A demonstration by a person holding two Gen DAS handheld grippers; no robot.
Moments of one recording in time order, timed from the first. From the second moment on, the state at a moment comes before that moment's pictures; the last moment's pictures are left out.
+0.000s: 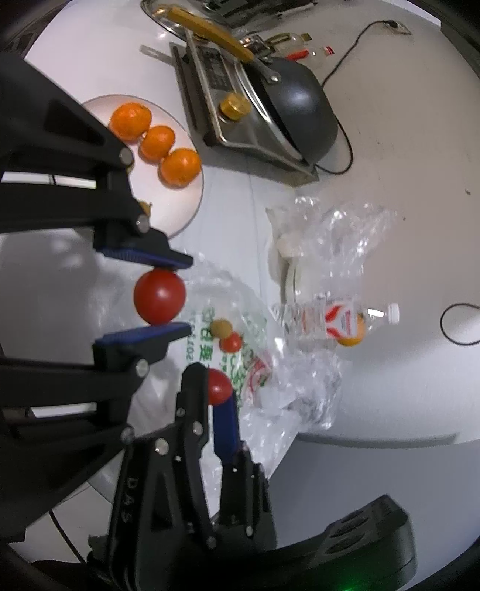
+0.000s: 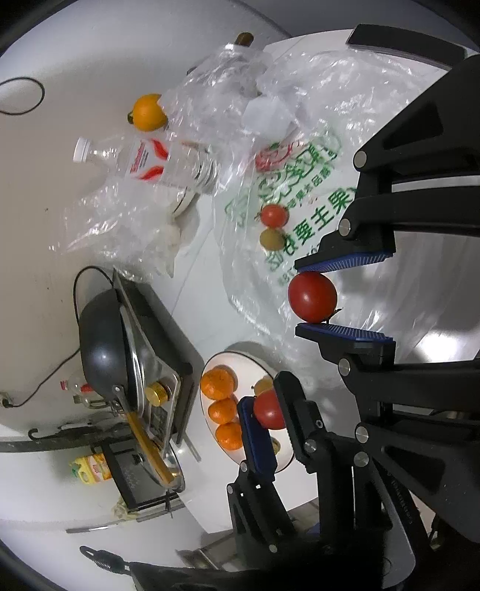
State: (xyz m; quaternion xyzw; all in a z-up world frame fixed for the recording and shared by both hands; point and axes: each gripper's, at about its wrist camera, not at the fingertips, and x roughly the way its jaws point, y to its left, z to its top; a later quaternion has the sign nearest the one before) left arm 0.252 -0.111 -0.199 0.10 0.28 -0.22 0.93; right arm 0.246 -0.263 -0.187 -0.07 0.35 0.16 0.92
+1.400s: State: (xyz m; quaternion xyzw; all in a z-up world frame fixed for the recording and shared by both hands) left arm 0.287 0.006 -0.261 0.07 0.33 -0.19 0.92; right arm 0.300 -0.132 -0.238 -0.13 0.40 0.23 0.88
